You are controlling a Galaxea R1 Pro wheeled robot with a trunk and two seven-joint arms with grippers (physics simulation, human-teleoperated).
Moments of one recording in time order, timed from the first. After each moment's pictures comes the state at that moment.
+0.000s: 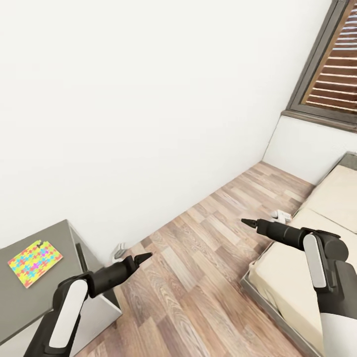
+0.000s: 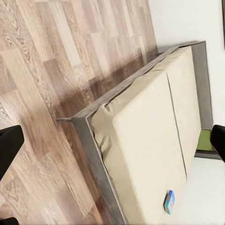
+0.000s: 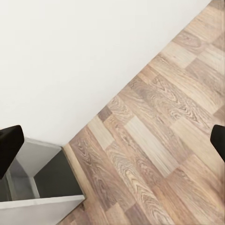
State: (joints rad) left arm -0.28 -0.04 0.14 -1.49 0.76 0.97 -0.18; right arm -0.58 -0.16 -0.29 -1.47 -0.27 1.04 0.44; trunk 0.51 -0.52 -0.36
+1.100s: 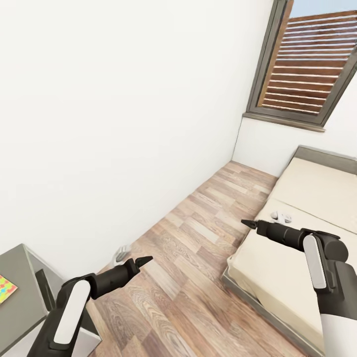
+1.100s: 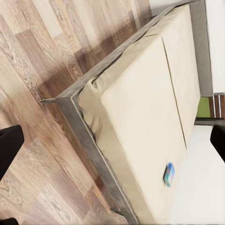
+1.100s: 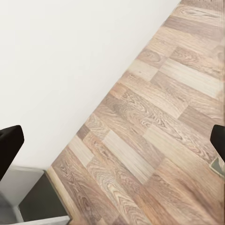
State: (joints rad) left arm -0.30 -0.04 0.15 -1.41 0.76 0.97 -0.18; right arm -0.58 -0.16 -0.29 -1.47 -0.27 1.04 0.44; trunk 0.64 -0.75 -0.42
